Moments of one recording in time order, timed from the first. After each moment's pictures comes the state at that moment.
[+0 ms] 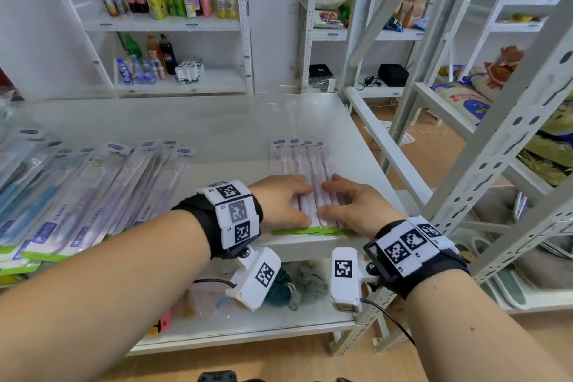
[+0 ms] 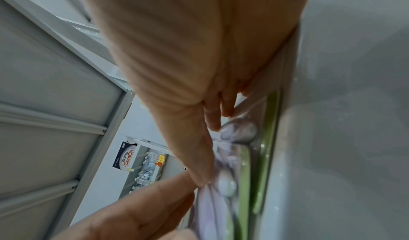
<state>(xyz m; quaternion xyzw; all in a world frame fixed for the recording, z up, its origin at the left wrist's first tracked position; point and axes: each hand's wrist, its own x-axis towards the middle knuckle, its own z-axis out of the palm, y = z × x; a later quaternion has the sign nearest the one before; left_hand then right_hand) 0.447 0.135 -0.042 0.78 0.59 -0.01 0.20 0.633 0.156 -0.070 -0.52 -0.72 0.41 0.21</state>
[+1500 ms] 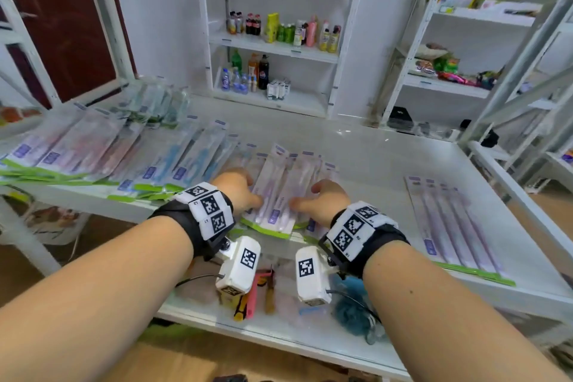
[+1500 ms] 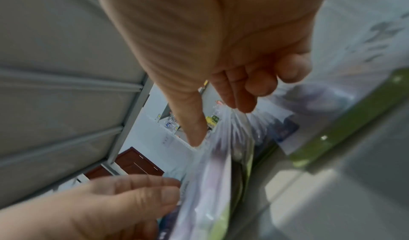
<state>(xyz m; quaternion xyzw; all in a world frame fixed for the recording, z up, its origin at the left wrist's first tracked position) 0.162 -0.005 -0.029 0.48 0.84 0.17 0.19 0.325 0.081 -0.043 -0.52 -0.77 0.35 0.12</state>
